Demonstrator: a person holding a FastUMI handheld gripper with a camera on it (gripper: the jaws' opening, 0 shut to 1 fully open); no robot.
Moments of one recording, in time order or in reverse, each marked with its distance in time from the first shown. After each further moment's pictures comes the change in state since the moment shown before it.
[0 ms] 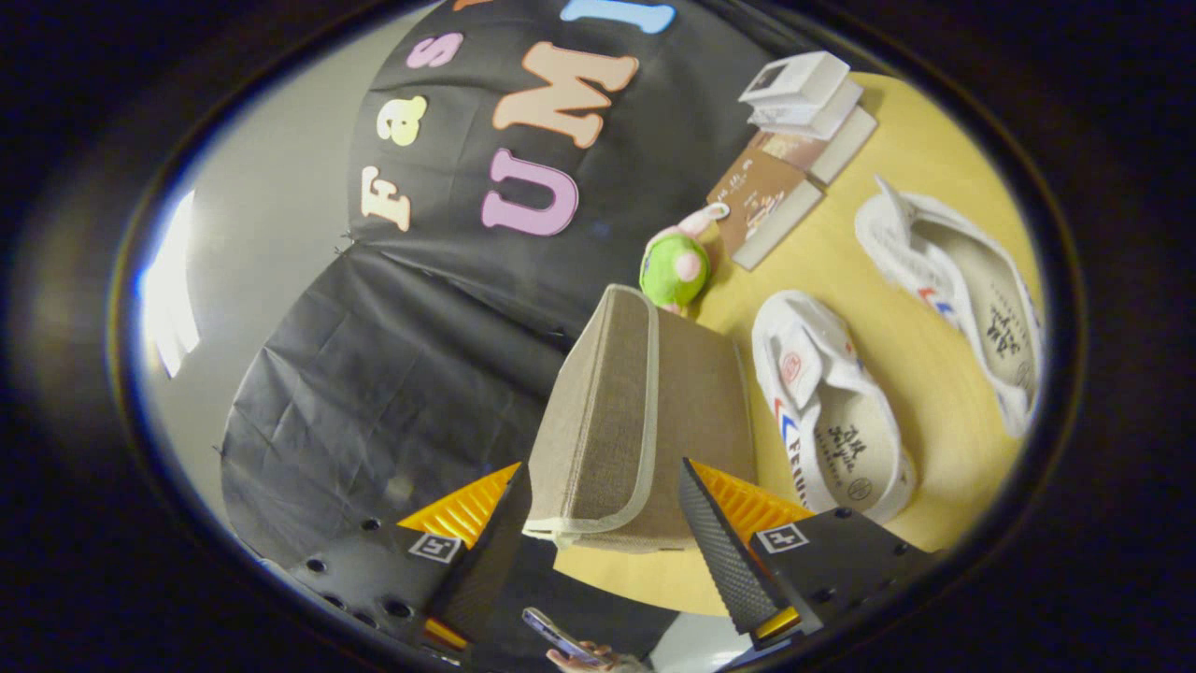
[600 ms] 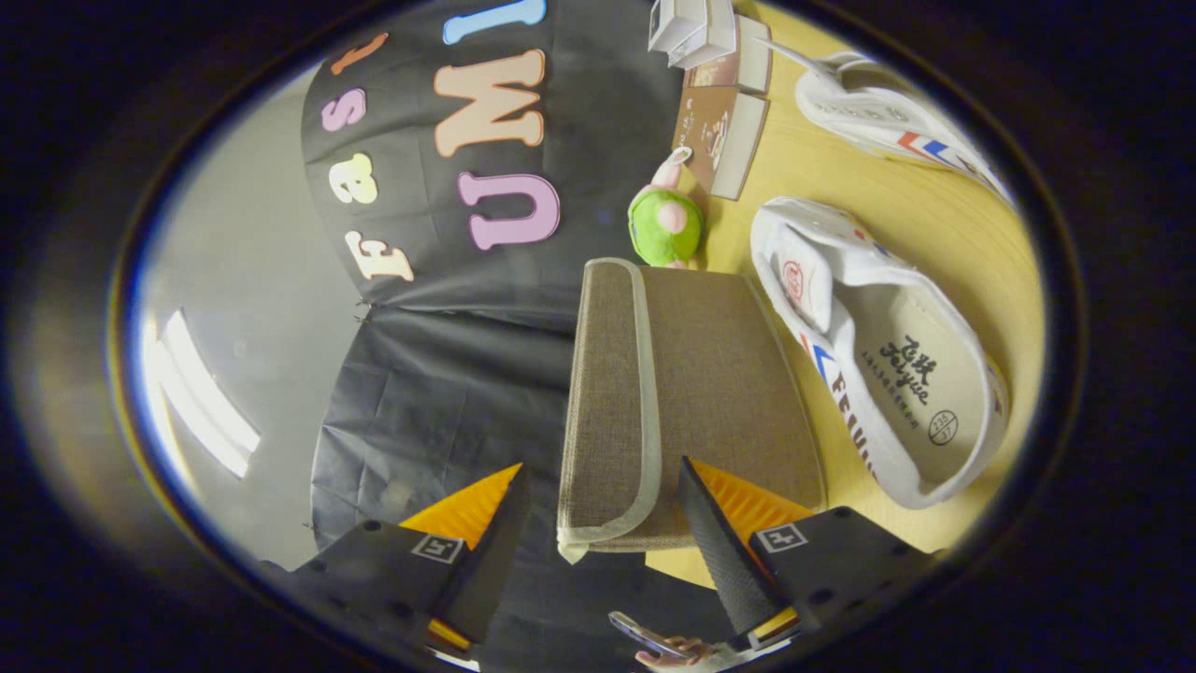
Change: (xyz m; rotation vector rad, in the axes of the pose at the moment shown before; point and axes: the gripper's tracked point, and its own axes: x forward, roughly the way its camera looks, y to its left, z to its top) arm 0.018 -0.002 -0.008 0.269 0.021 0.145
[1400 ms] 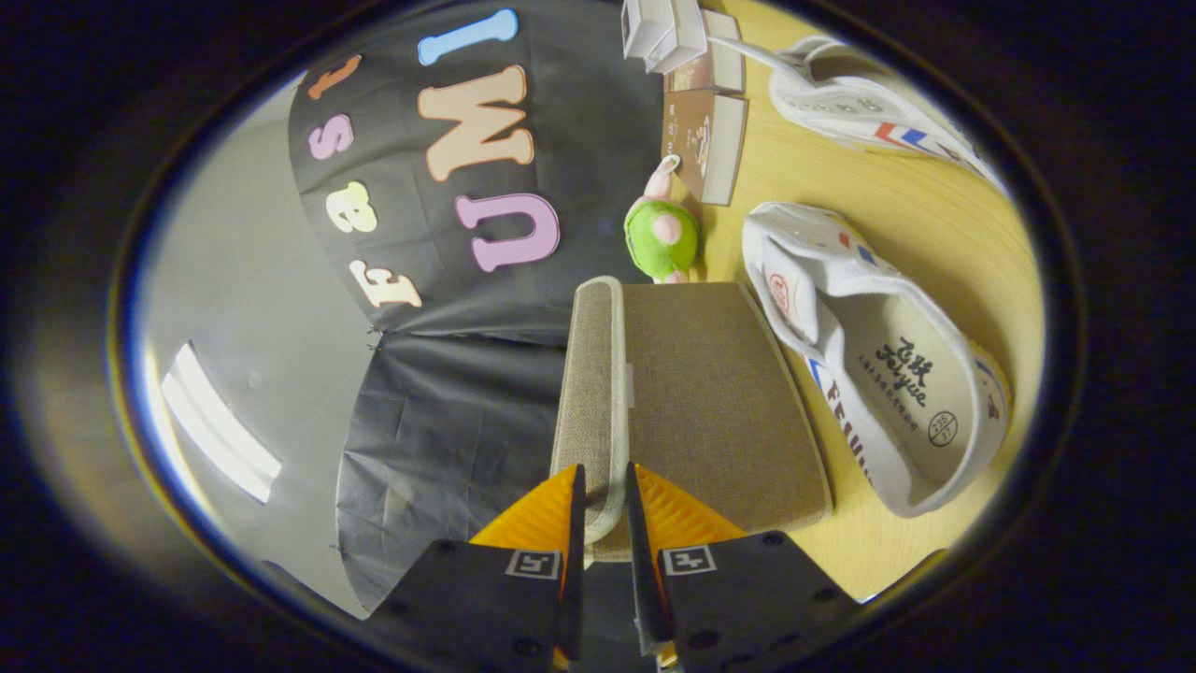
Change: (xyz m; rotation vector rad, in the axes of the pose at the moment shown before) arm -0.009 0.008 0.009 0.083 -0.036 0.051
